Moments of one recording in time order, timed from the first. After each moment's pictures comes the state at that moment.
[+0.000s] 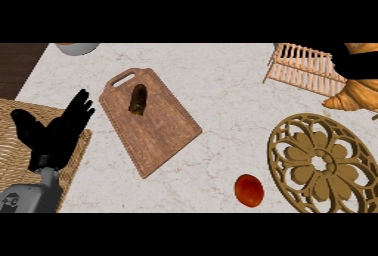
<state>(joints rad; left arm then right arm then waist) -0.14 0.32 -0.05 -1.54 0.25 0.12 0.30 -0.71 -0.61 0.04 -1.76 0.54 0.03 1.00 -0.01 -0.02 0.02</state>
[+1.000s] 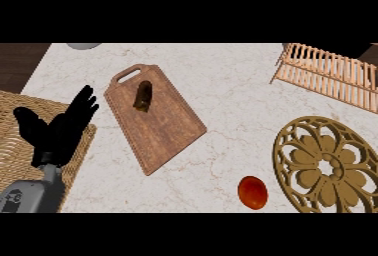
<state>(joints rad) -0.16 0.30 -0.05 -1.54 0.23 0.08 0.29 -0.92 -0.83 -0.16 -1.32 0.42 0.18 0.78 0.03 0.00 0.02</state>
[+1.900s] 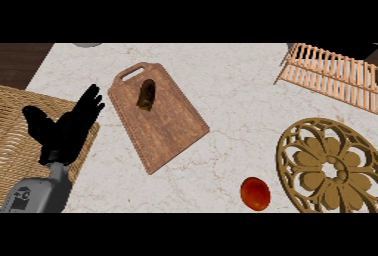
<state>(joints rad) -0.18 0.27 -0.05 -1.53 0.21 0.08 0.29 -0.98 -0.84 -0.15 -0.94 0.52 0.06 0.44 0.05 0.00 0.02</state>
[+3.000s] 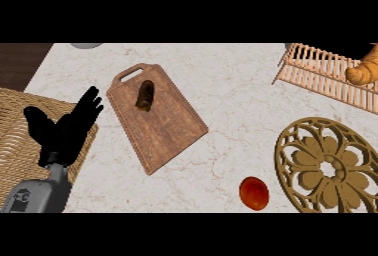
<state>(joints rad) -0.17 0.26 -0.04 -1.54 0.19 0.07 0.31 -1.12 -0.79 -0.31 -0.66 0.46 -0.12 0.30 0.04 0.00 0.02</state>
